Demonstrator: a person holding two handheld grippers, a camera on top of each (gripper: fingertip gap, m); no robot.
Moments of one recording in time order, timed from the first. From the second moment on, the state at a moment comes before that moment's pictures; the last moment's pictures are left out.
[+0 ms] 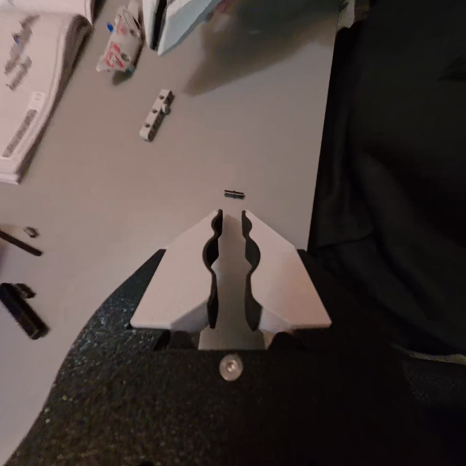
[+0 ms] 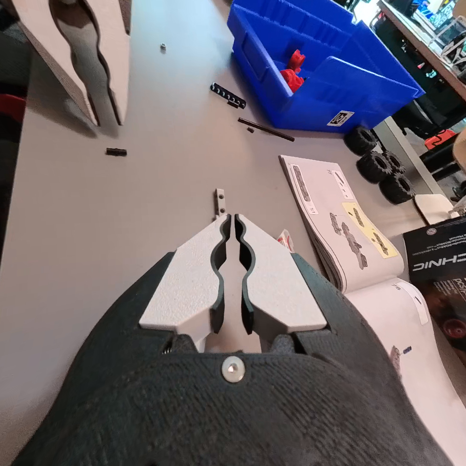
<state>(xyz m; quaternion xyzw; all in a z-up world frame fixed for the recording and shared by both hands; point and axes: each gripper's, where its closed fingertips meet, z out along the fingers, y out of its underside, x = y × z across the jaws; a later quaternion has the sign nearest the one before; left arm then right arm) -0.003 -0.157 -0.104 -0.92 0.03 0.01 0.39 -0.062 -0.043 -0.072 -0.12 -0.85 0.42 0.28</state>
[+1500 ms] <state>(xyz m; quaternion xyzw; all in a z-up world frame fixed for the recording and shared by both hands) -0.020 -0.062 -0.065 -0.88 -0.09 -0.02 0.47 -0.042 -0.075 -0.071 0.08 -0.83 0.33 0.44</state>
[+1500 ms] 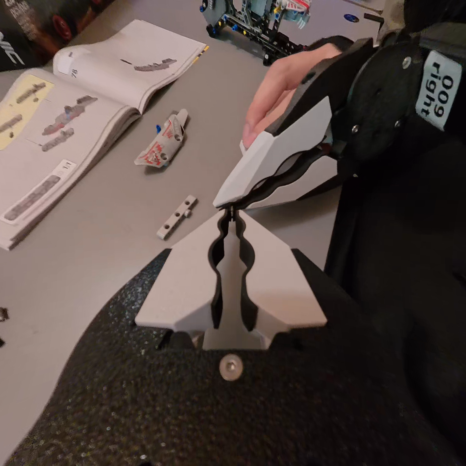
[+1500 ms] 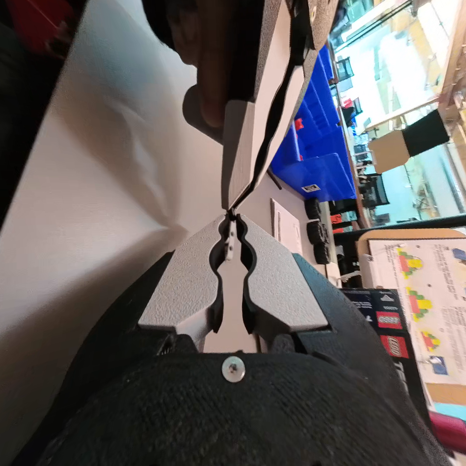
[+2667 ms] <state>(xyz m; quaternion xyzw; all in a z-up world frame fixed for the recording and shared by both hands) -0.034 -0.044 -0.015 -0.75 -0.03 -0.02 0.66 -0.054 -0.062 -0.020 -0.07 -0.74 0.51 0.43</state>
